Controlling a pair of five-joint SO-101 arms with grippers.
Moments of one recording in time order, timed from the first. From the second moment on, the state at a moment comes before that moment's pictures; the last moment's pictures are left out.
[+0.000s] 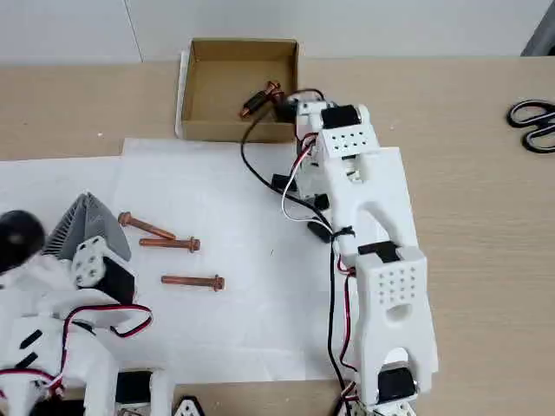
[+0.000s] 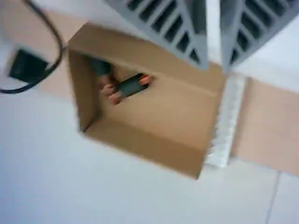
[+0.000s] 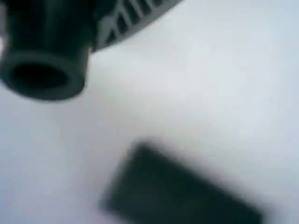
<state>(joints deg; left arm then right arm) -8.4 -83.6 39.6 67.3 26.7 -15.2 40.2 -39.7 94.4 1.7</state>
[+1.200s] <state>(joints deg) -3.3 -30.3 21.1 99.3 -18.8 25.4 -14.2 14.0 91.9 23.0</state>
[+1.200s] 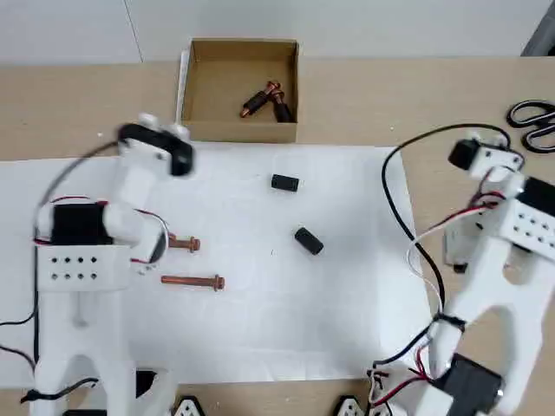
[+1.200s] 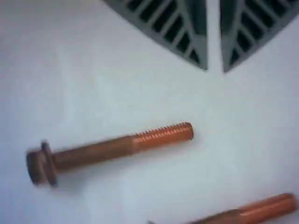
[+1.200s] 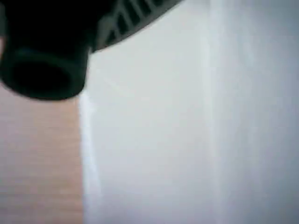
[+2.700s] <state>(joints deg) 10.6 -30.2 37.4 99.0 -75.0 30.1 -15.9 19.9 94.1 25.4</state>
